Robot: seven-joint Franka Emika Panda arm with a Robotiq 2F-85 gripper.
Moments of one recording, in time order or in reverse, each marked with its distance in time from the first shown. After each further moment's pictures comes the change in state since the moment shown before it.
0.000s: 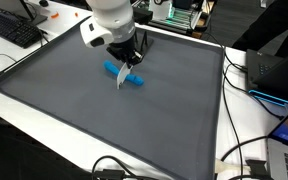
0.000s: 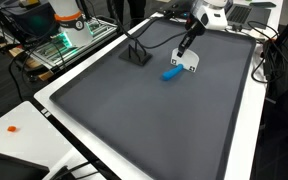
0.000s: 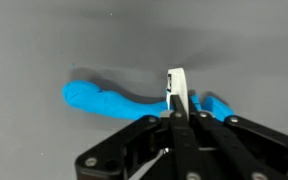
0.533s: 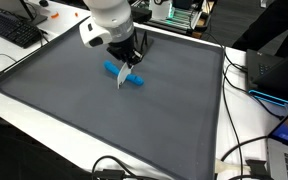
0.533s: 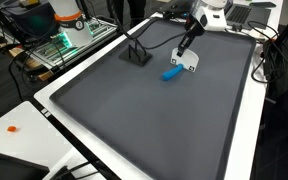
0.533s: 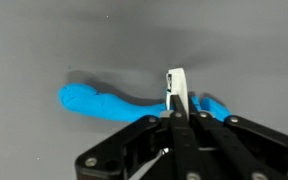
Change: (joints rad) arm -0.011 -0.002 0.004 -0.002 0.030 -0.003 -0.016
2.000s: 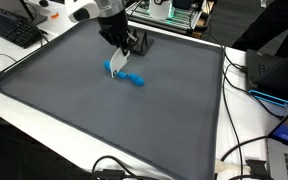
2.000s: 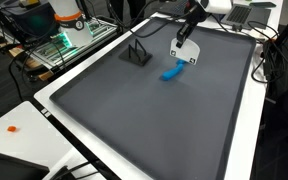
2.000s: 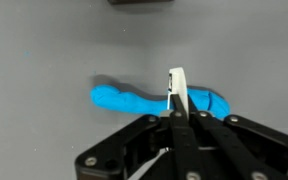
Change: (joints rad) arm -0.017 -0.098 -0.017 -0.013 0.016 -0.077 0.001
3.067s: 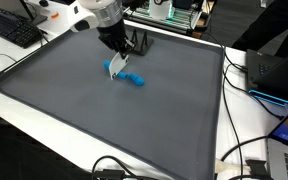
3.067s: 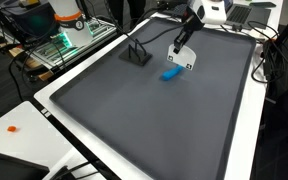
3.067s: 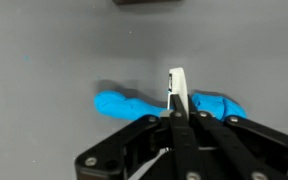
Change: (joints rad) arm -0.007 0.039 -0.006 0.001 -0.009 0.012 0.000
